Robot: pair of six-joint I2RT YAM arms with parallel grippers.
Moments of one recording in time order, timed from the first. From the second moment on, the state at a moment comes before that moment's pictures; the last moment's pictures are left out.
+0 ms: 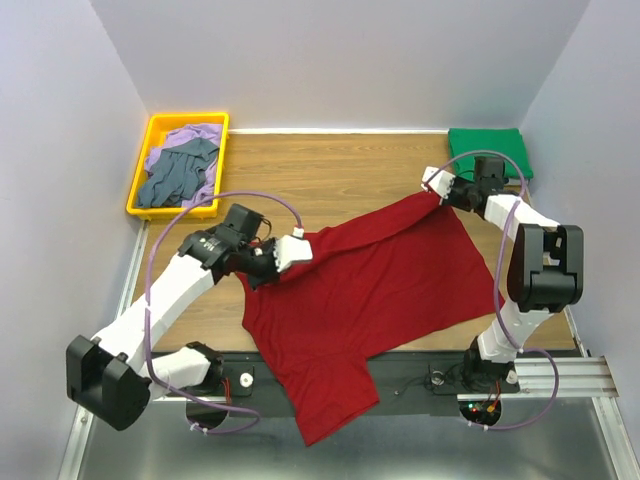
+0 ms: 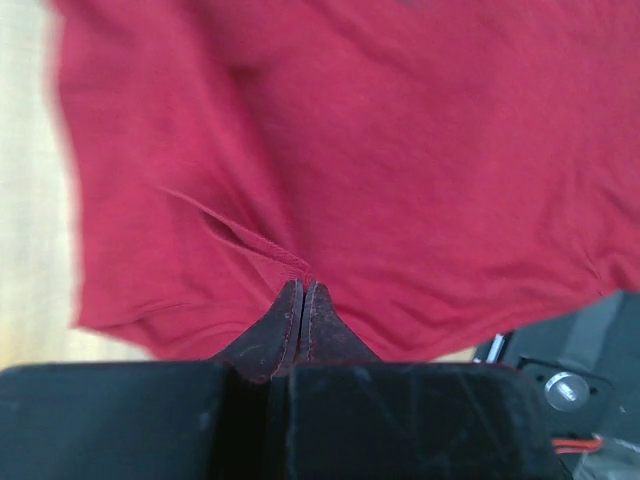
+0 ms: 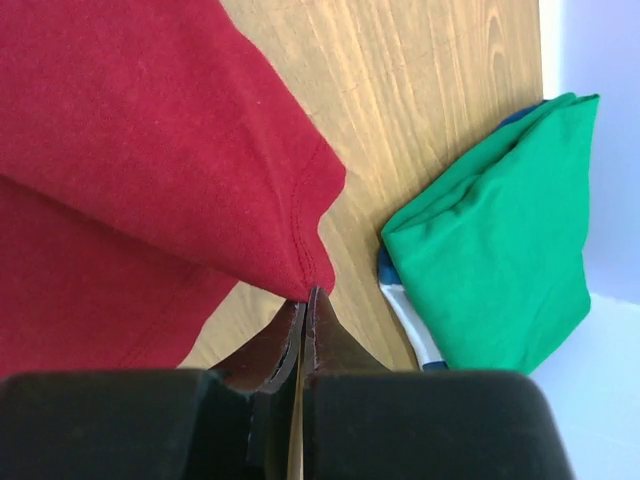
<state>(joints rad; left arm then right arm) -0.50 1.10 0.95 -0.88 0.44 0.73 -0.07 1.76 1.14 -0.16 -0.32 -1.26</state>
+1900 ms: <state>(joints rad) -0.13 1.76 1.10 -0.49 0.20 0.51 0.00 2.16 1.63 -0.50 -0.27 -0.91</state>
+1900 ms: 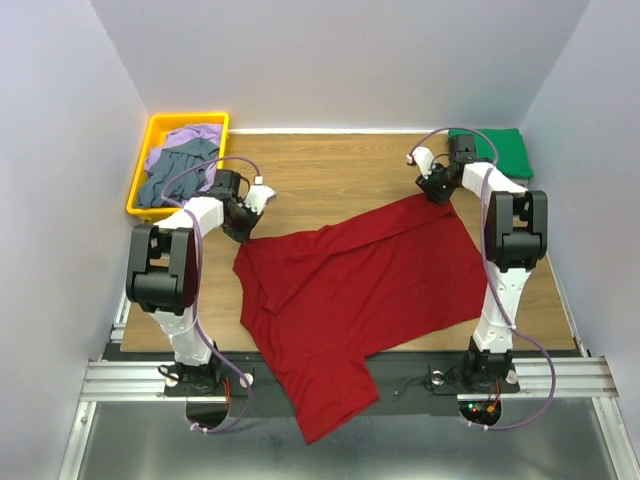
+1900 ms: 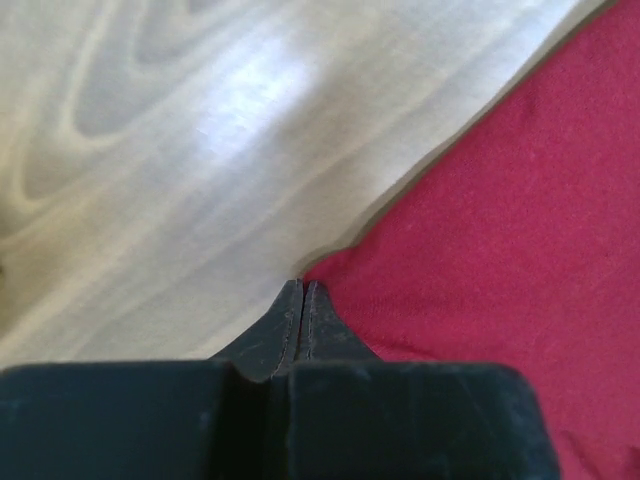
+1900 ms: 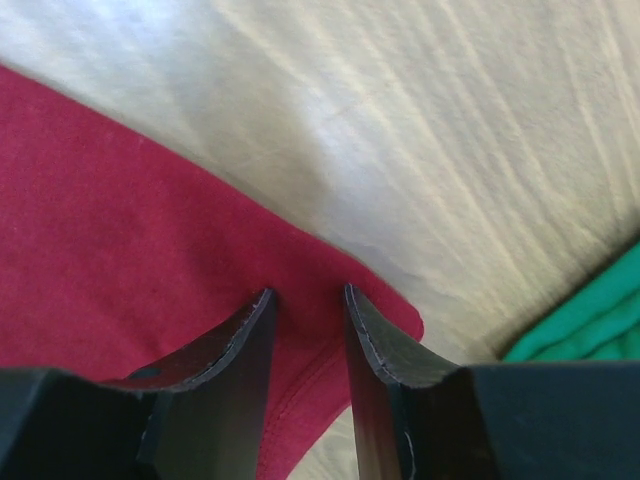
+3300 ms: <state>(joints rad) -0.27 1.67 1.22 -0.63 0.23 0.55 0.00 2.09 1.63 -0.57 -0.16 -1.06</state>
